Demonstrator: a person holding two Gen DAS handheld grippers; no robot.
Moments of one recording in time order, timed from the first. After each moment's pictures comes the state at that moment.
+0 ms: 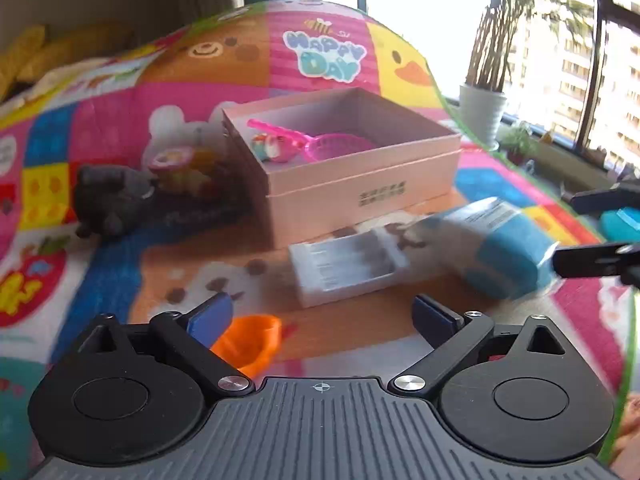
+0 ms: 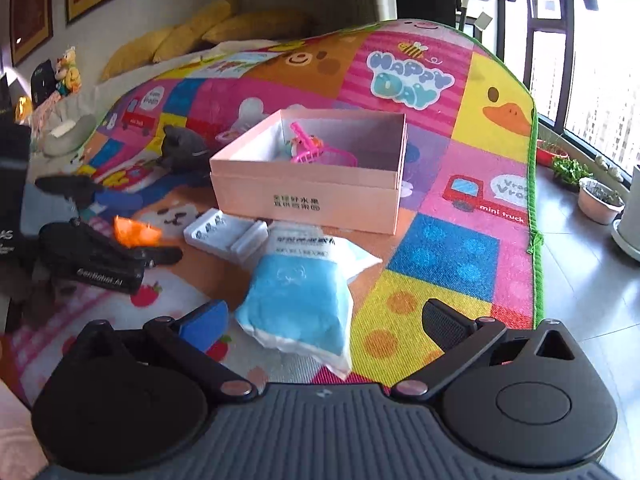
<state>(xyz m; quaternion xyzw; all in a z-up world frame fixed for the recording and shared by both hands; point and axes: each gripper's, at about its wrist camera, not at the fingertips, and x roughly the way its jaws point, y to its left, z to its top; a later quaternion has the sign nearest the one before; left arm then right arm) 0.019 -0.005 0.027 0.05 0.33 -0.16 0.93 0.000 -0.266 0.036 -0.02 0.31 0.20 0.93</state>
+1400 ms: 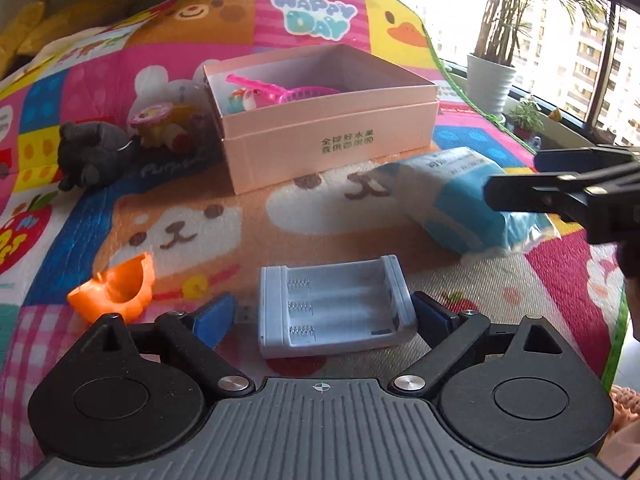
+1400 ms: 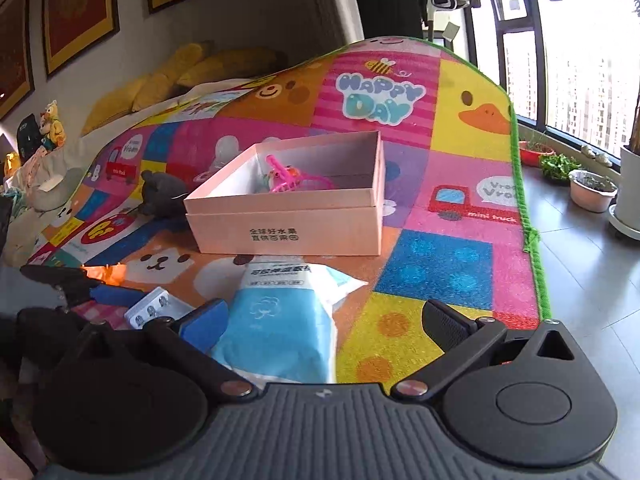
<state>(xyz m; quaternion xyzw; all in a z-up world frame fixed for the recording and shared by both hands) -0.004 -0.038 0.005 0.07 0.38 -0.13 0.91 0.014 -0.270 0.023 0.02 0.29 0.19 0.94</state>
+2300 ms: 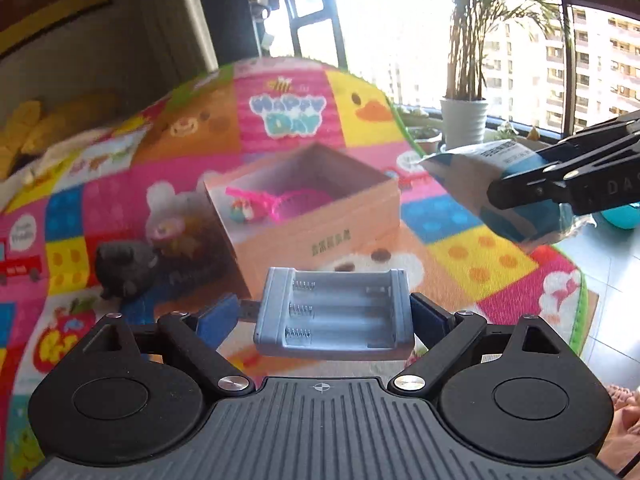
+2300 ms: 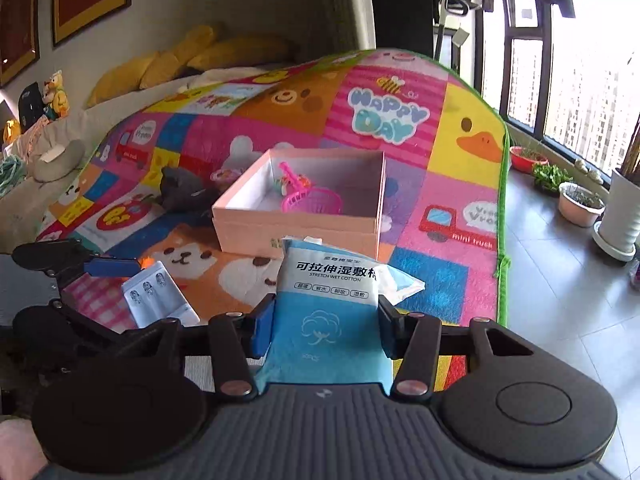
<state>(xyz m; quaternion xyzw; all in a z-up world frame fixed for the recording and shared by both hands) -0.044 -0.048 0.088 0.14 0.25 -0.16 0.94 -0.033 -0.274 0.103 -0.03 0.27 0.18 0.94</state>
